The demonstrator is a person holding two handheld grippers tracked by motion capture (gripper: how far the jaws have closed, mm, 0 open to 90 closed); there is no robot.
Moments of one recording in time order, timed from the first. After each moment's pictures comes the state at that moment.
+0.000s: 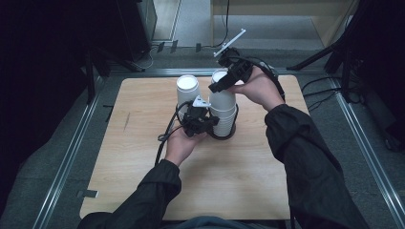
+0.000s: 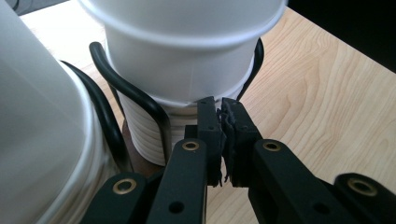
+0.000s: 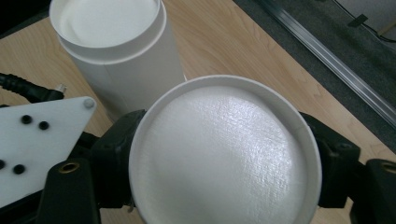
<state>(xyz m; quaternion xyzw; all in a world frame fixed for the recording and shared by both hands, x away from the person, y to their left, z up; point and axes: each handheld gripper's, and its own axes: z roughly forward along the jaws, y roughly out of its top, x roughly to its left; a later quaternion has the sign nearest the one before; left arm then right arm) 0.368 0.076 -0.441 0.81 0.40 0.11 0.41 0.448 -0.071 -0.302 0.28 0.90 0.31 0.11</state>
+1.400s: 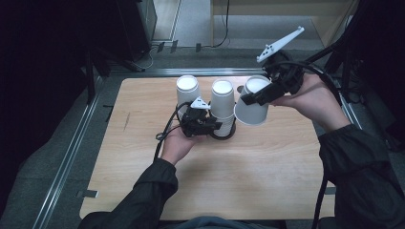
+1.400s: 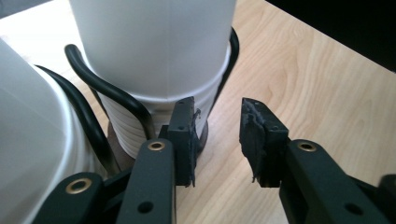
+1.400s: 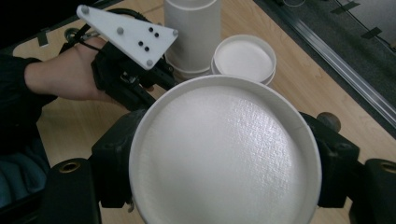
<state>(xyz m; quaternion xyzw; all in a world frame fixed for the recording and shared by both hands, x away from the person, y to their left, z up) 0.365 0.081 -0.438 0.83 0.36 0.09 0.42 0.368 -0.159 -0.254 0.24 0.91 0.34 0.08</state>
